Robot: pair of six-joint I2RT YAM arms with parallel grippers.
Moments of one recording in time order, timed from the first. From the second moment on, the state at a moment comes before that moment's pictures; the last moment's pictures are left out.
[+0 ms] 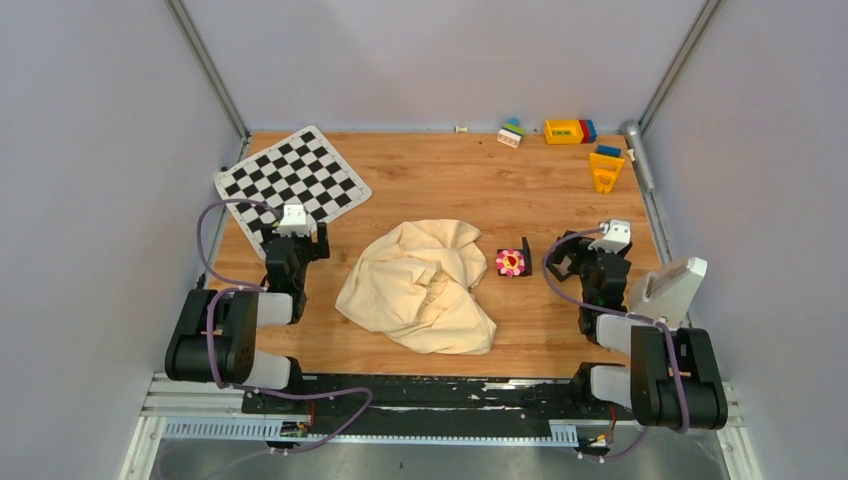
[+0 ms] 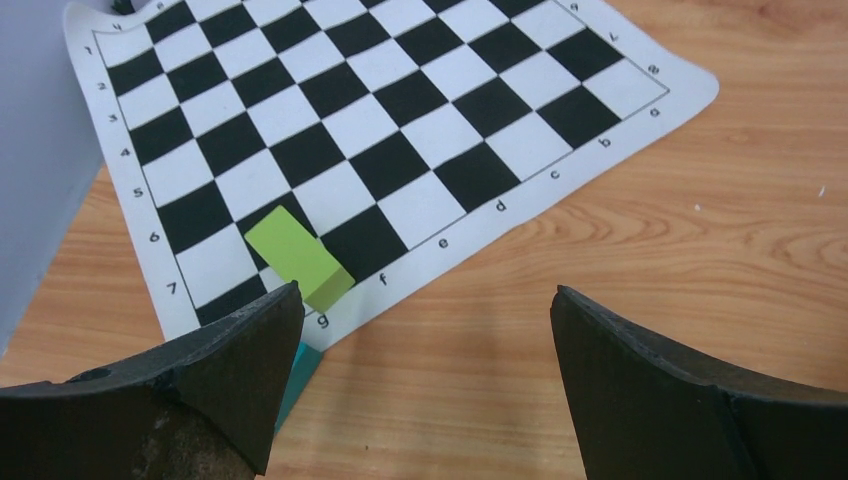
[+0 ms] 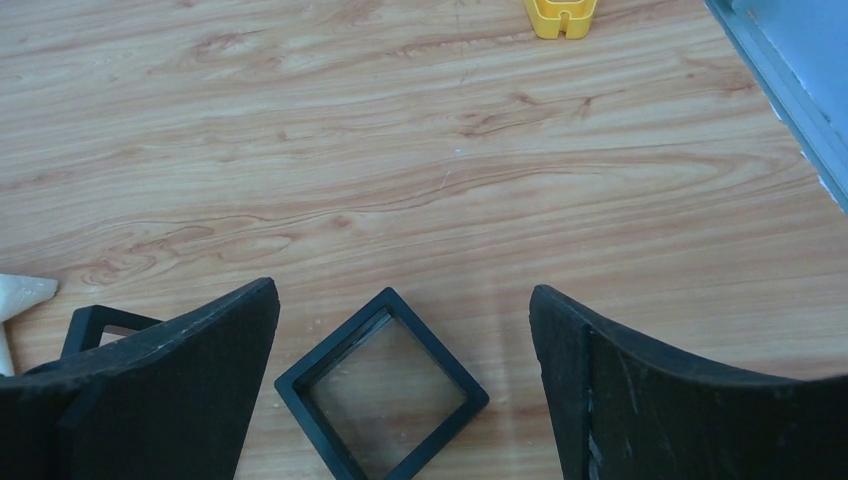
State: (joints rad) left arm -0.04 1.39 0.26 0.93 -0.16 0.05; right arm -0.04 1.21 0.18 0.83 0.07 0.15
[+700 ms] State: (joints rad) left arm -0.03 1.41 0.27 0.96 -0.09 0.07; right arm -0.06 1.40 0.19 1.04 0.00 0.13
